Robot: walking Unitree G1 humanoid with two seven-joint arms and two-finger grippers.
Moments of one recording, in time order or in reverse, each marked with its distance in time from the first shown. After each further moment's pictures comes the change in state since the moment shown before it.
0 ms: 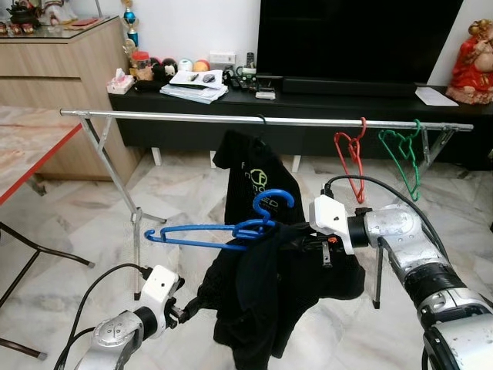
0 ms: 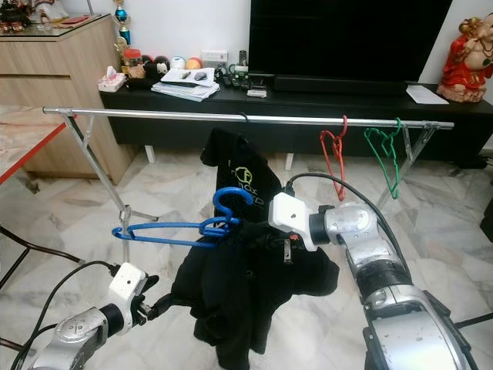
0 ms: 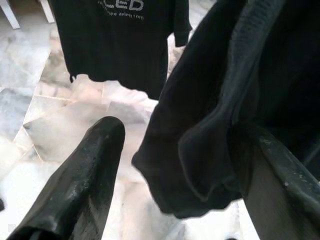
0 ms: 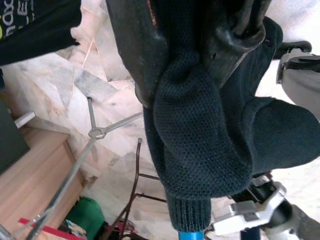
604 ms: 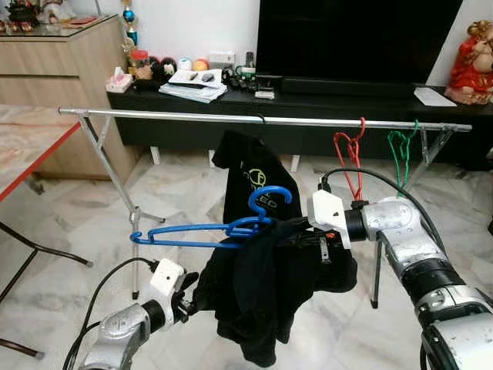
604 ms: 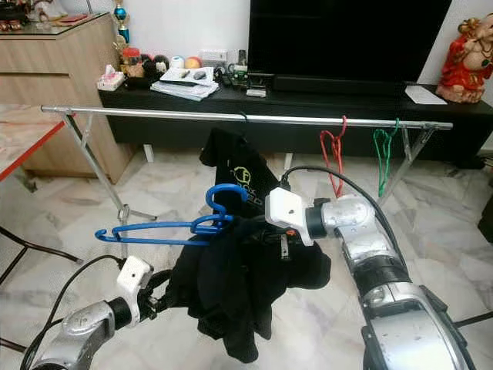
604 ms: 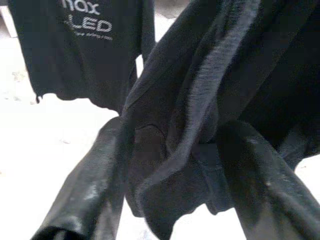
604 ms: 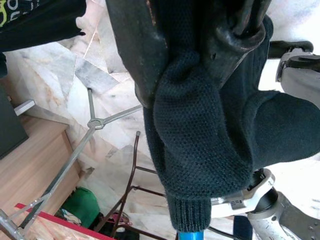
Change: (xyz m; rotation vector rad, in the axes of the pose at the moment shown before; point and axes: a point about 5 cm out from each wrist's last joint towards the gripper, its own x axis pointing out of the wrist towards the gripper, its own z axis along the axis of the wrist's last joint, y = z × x) left arm 0.012 -0.007 0.013 -0.034 -0.057 -0.122; right arm 0.000 -0.002 0.010 -0.033 -0.033 0.020
